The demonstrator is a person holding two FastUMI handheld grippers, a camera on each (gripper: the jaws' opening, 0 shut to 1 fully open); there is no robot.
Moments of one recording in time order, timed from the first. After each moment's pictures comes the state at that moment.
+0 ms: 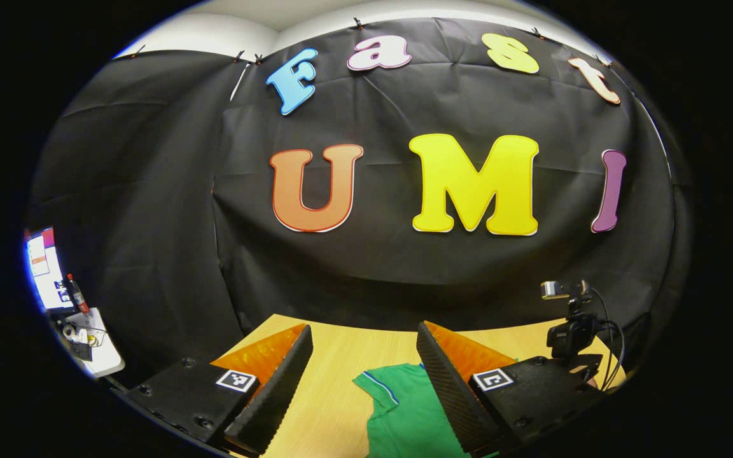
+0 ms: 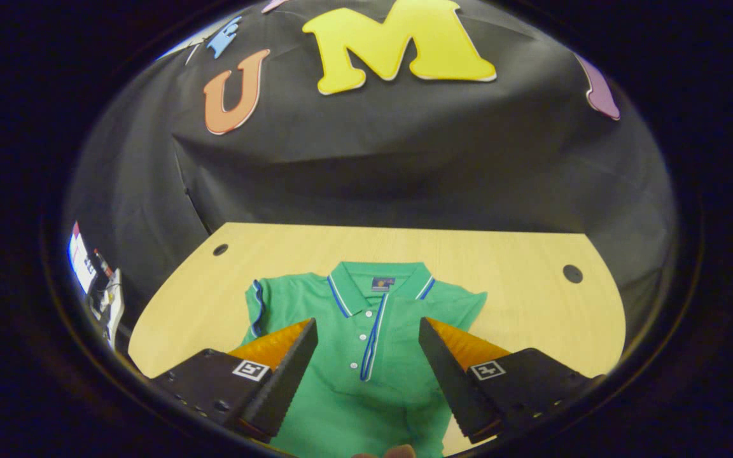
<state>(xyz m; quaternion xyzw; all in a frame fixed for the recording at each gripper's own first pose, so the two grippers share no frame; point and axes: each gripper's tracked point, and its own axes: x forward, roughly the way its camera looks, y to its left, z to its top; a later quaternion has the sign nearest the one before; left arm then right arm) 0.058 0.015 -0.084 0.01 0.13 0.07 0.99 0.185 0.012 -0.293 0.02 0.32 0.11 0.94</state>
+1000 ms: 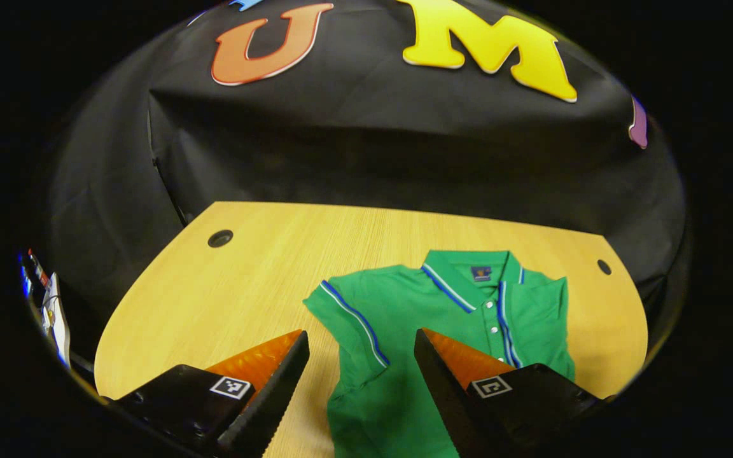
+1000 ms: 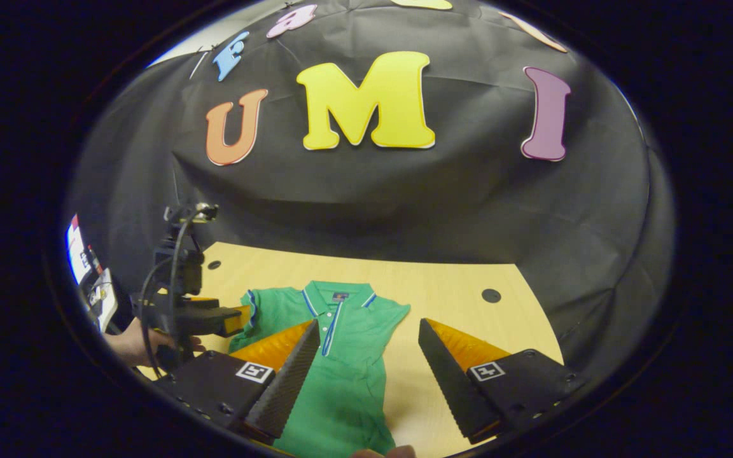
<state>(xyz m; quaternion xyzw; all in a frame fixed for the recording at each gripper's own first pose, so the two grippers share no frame) 0.138 0.004 -0.361 -0.01 0.41 0.05 0.91 0.097 -0.066 -0.202 0.00 0.28 0.06 0.96</state>
